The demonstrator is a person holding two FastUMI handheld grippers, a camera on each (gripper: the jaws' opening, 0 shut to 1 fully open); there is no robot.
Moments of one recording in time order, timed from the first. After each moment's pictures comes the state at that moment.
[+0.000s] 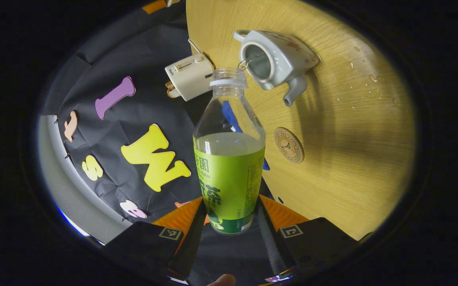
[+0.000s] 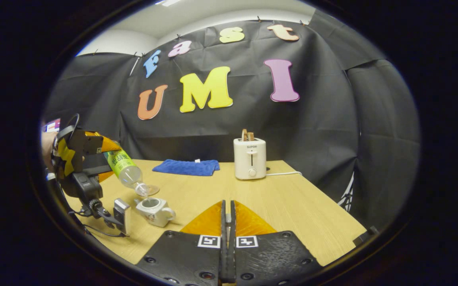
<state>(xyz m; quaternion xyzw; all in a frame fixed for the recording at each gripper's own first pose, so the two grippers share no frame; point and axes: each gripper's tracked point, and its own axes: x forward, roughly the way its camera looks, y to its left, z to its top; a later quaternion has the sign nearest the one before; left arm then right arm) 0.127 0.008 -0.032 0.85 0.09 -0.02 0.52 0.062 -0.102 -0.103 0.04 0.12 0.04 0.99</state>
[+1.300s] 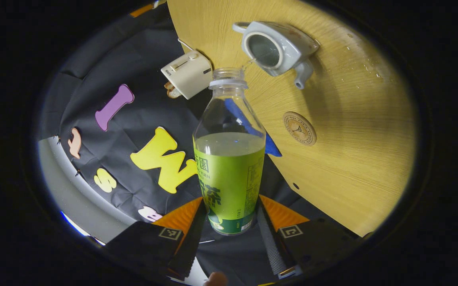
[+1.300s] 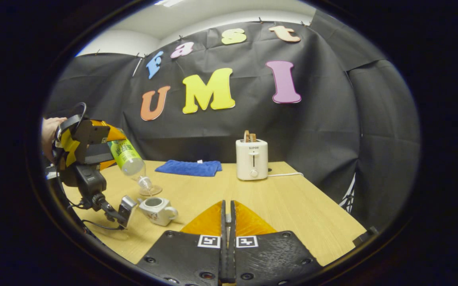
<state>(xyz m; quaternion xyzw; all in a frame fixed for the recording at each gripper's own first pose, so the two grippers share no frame) 0.126 0.001 0.001 0.89 0.07 0.02 0.45 0.057 -0.101 -0.101 0.04 0.11 0.04 0.99</state>
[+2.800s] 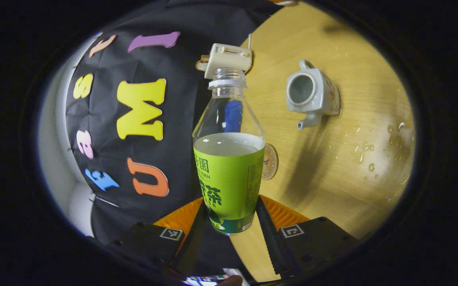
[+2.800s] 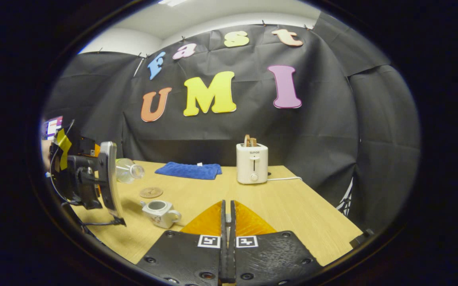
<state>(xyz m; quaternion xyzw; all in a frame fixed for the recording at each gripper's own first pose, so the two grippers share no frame) 0.094 0.031 -0.080 0.59 0.18 -0.06 0.78 0.051 -0.091 -0.086 0.02 0.10 0.04 0.99</state>
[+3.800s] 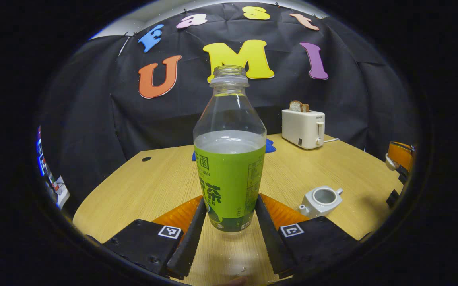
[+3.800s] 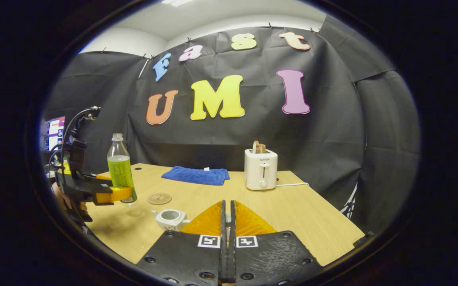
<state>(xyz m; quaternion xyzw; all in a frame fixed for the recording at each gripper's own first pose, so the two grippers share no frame) 0.114 0.017 -0.087 0.02 0.15 -0.05 0.99 0.056 -0.066 -0.065 0.02 0.09 0.05 0.99</state>
